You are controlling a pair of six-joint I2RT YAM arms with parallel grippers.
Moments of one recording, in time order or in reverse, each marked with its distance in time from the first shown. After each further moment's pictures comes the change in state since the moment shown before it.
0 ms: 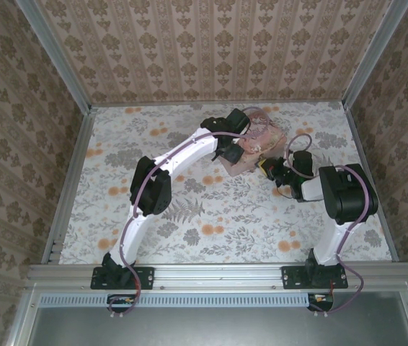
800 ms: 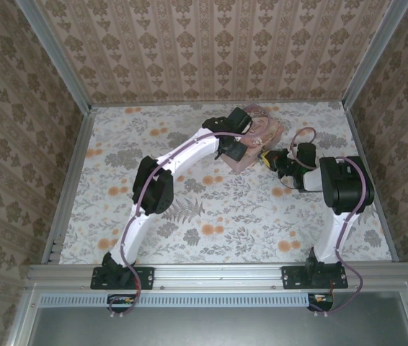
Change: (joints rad) left arm 0.001 0.033 0.032 0.060 0.008 0.000; right arm -0.065 0.116 0.144 0.000 -0.074 0.104
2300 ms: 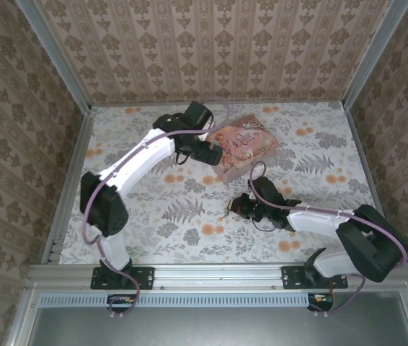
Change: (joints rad) left arm 0.115 -0.573 -0.480 -0.075 0.184 -0.133; right arm 0.674 -0.570 -0.287 -0.552 0.393 -0.162
